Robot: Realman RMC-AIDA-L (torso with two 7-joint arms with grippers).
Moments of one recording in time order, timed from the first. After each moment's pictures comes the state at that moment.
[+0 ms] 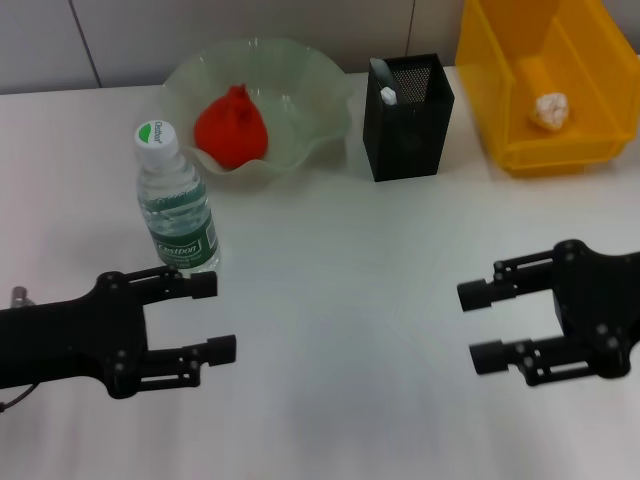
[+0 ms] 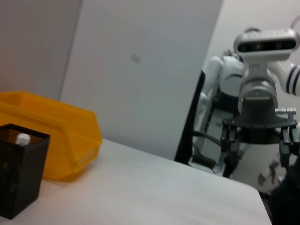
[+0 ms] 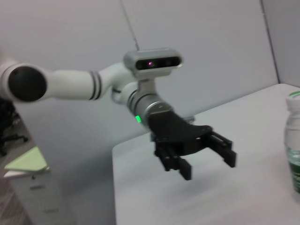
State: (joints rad) left arm -0.36 -2.05 0.83 0.72 1.76 1.83 -1.38; right arm 0.33 2.08 -0.81 -1.20 -1.89 -2.04 1.71
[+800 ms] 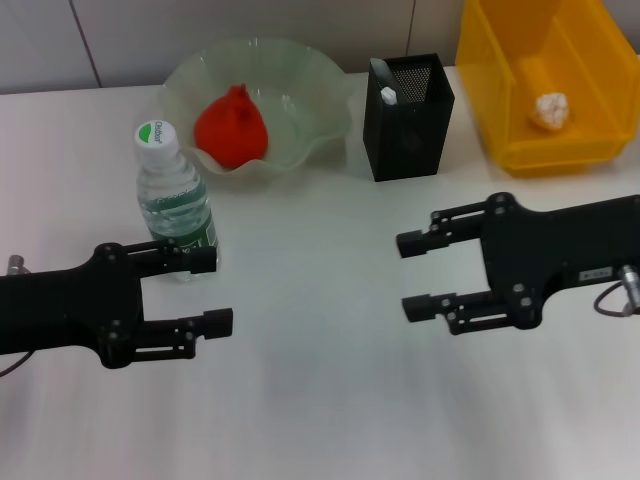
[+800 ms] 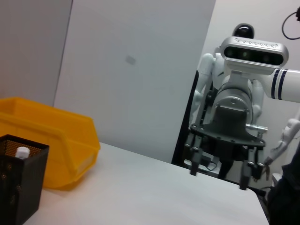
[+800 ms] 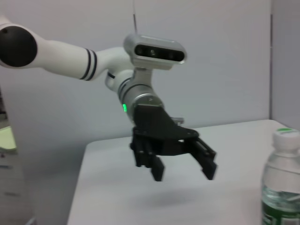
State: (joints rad) left arm -0.46 -2.04 0.81 0.72 1.87 1.84 -1.37; right arm 0.44 2.08 -0.87 -1.03 -1.89 -1.87 1.42
